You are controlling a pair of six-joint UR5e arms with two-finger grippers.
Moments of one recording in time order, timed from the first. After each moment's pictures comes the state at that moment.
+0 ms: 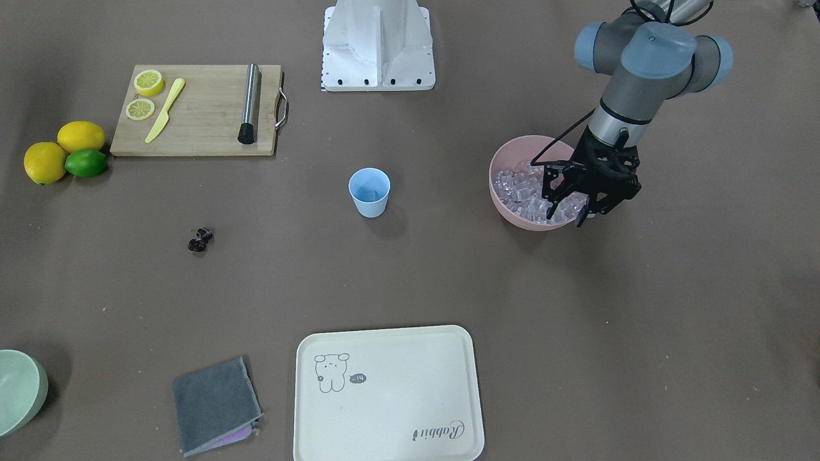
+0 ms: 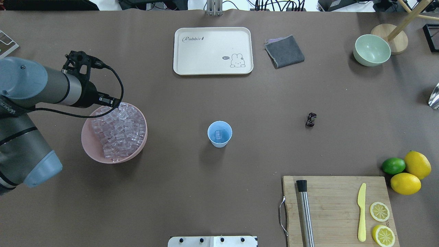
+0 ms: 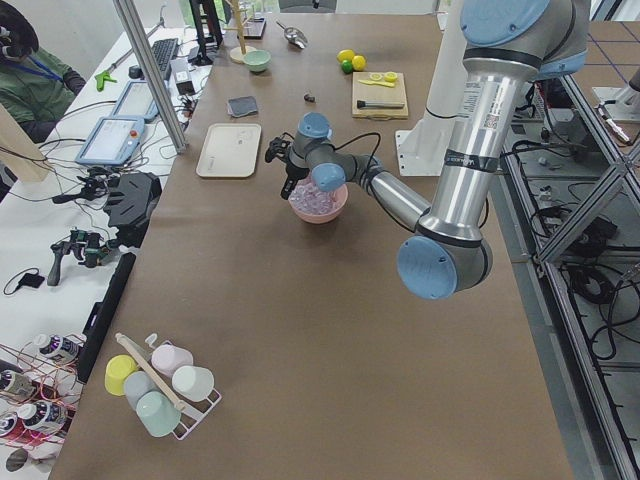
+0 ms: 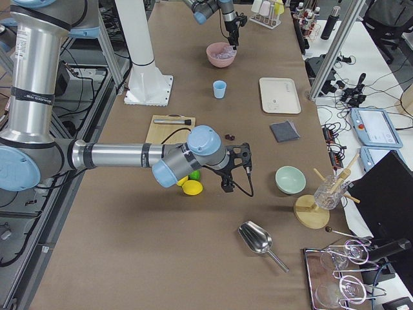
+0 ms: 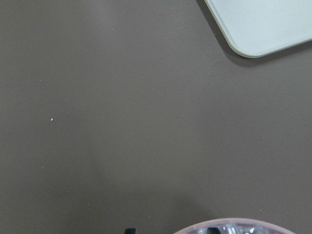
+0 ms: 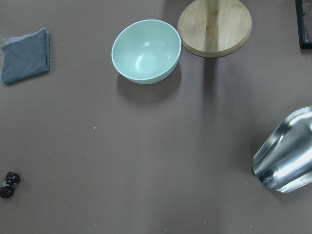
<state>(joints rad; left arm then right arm) -0.76 -1.81 -1.83 -2.01 -1.86 -0.79 1.51 -1.77 1.79 -0.97 2.45 0.44</state>
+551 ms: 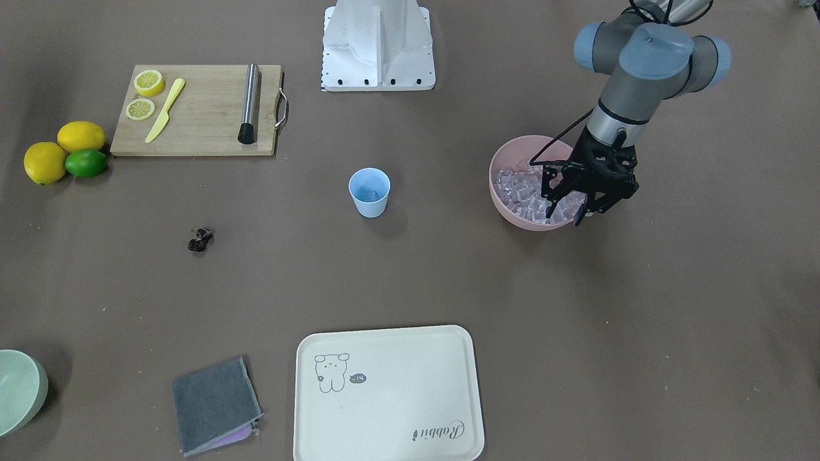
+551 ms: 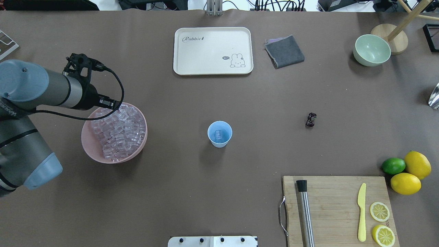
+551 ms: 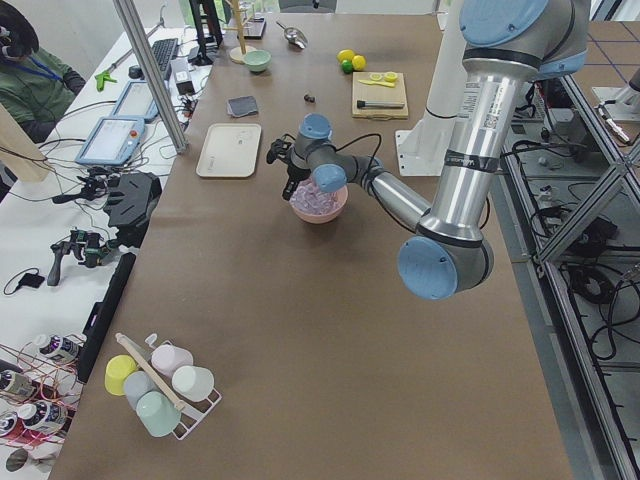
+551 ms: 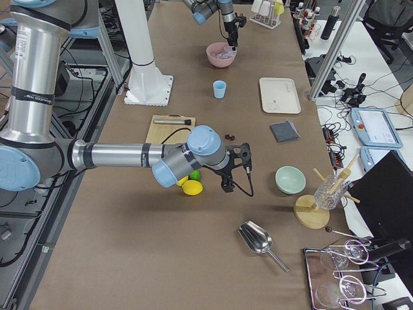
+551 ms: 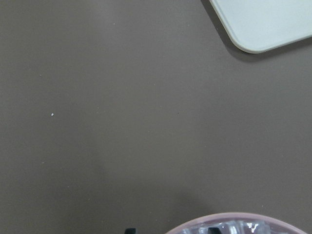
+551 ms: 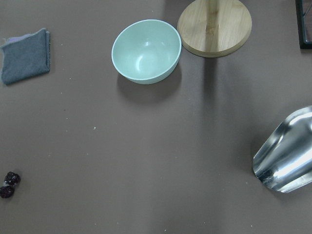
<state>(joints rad) -0.75 -1.81 -1.83 -2.01 -1.86 -0.79 1.51 -1.77 1.79 -0.97 2.45 0.44</state>
